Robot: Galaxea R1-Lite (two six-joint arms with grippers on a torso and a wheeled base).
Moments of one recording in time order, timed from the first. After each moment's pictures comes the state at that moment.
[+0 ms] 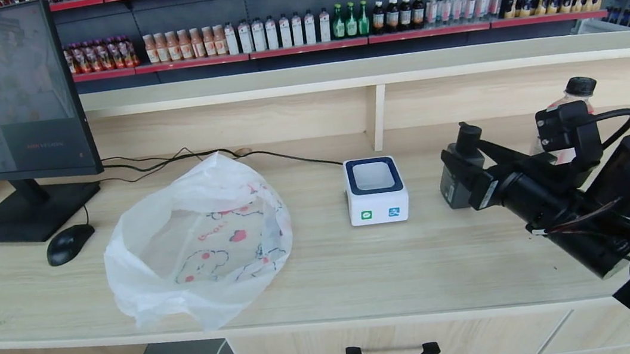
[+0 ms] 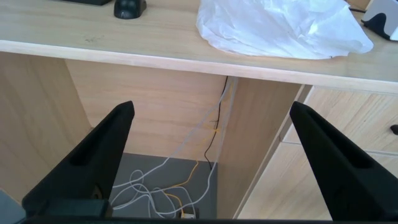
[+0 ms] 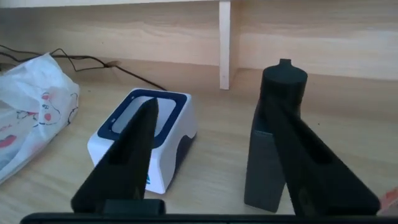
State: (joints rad) left arm 0.00 0.00 0.00 0.00 0.00 -0.01; right arm 0.40 1.79 -0.50 -1.49 -0.09 0.01
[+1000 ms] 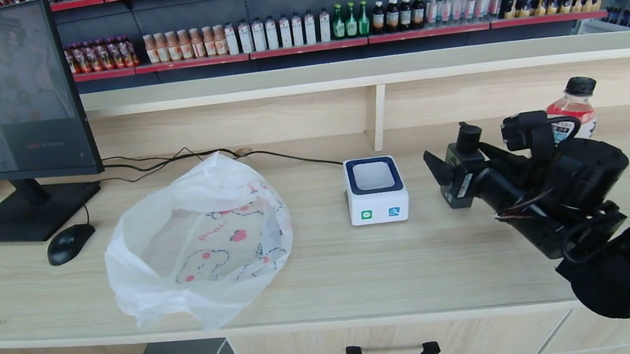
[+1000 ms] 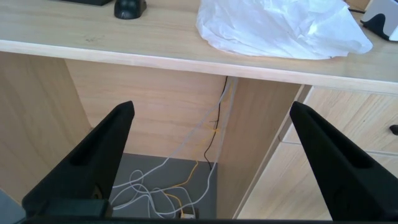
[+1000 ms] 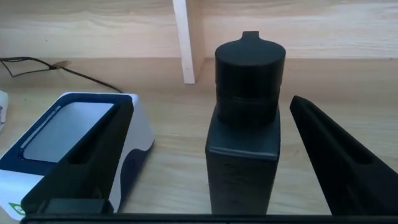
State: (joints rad) left arm 0.00 0.00 0.00 -0.01 0.00 -0.01; right arm 0.33 1.99 -0.67 -1.49 -0.16 0.03
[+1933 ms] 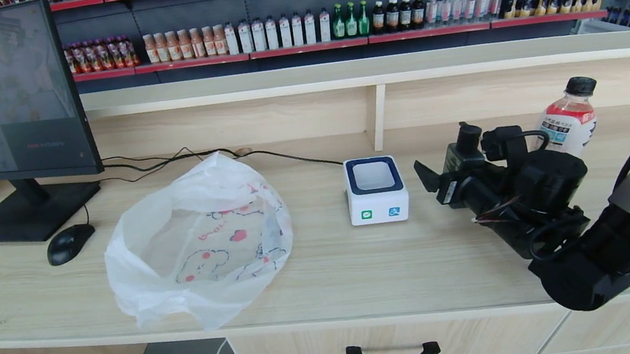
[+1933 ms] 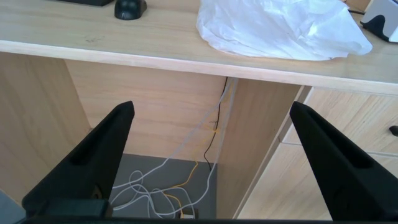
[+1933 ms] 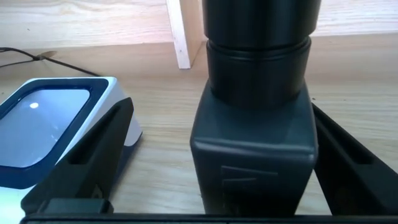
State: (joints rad) left arm 0.00 0.00 0.00 -0.01 0.00 -0.01; right arm 0.32 2.10 -0.74 -1.49 -0.16 0.07
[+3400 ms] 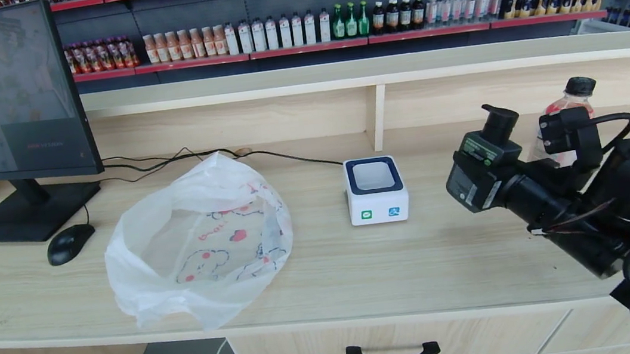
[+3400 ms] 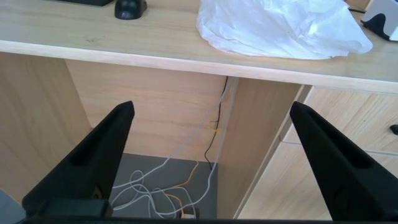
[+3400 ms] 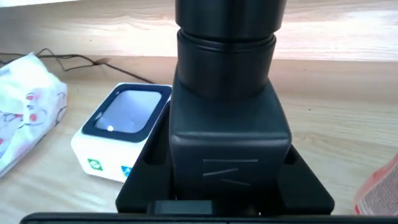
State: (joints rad) left arm 0.00 0.00 0.00 -0.01 0.00 0.00; right arm 0.37 1.80 -0.48 -1.49 -0.10 0.05
